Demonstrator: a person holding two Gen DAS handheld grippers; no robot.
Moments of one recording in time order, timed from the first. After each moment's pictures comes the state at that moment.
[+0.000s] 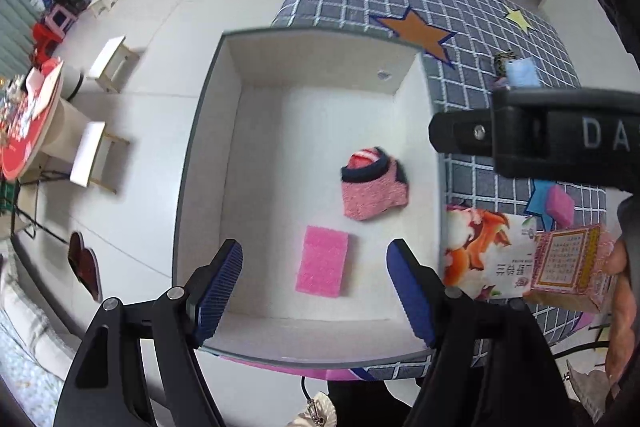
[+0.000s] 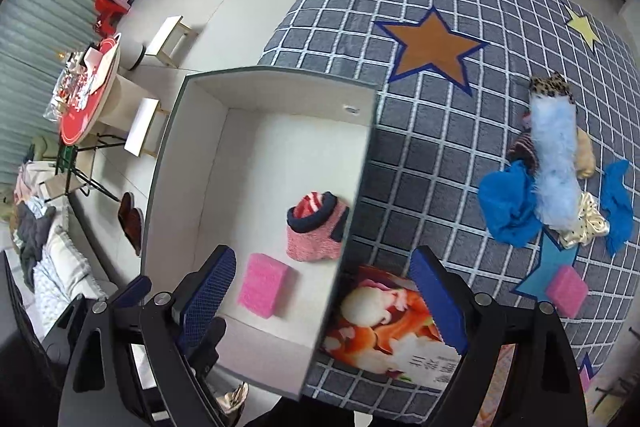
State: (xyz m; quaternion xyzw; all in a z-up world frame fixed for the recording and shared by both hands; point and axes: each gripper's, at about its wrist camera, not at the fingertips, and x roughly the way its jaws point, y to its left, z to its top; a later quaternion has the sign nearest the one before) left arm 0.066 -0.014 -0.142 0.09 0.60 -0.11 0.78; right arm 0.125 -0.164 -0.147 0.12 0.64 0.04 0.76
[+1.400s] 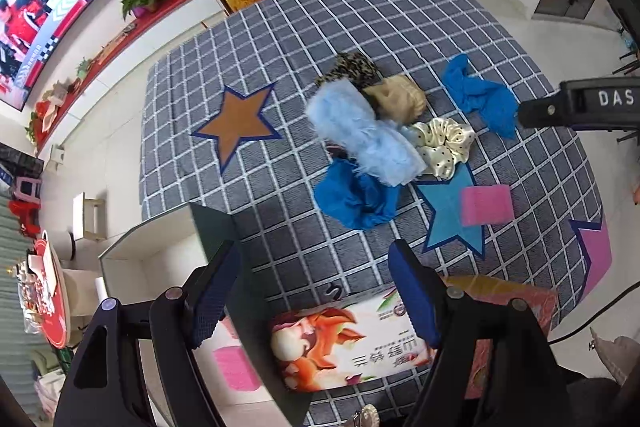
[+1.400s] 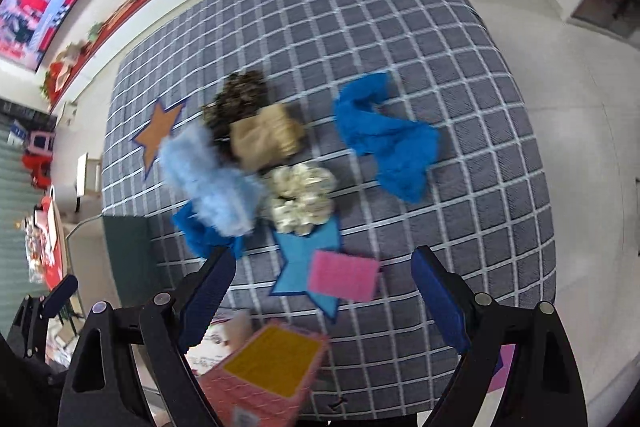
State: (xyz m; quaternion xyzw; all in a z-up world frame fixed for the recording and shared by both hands) left arm 0.065 -0.264 -0.119 0.30 0.54 -0.24 0.75; right arm 0.022 -0.482 -0.148 0.29 0.60 -0.16 0.73
